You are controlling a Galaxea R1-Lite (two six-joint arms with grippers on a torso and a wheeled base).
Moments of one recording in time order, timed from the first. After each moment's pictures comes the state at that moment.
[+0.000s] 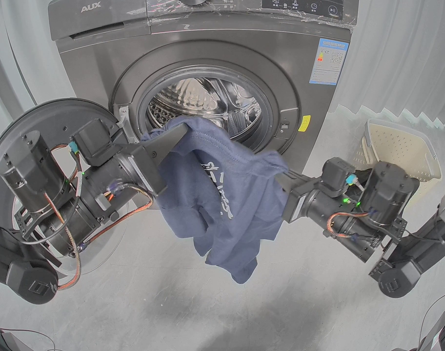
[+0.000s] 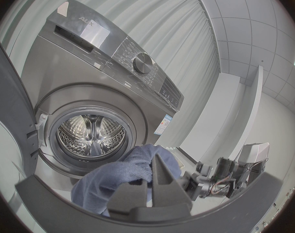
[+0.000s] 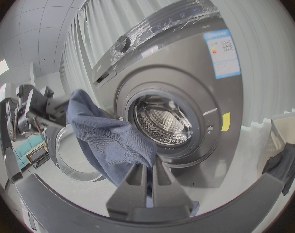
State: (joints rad) left arm -0.59 1.61 -0.61 -1.28 -0.13 -0.33; right arm 0.68 1.87 -0.64 -1.37 -0.07 0.09
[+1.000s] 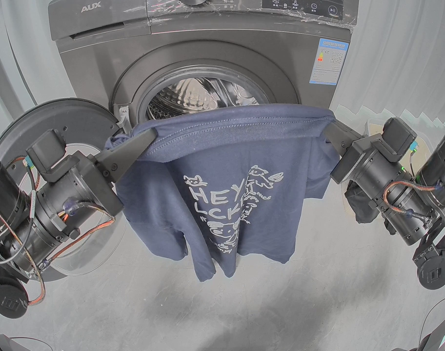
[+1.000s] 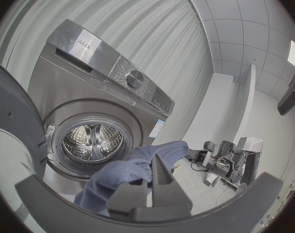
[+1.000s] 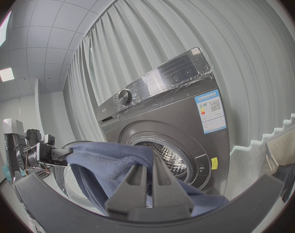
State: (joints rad) left arm -0.56 1.44 -0.47 -1.28 -0.19 -0.31; right arm 0.64 1.63 -0.60 -1.42 -0.05 0.11
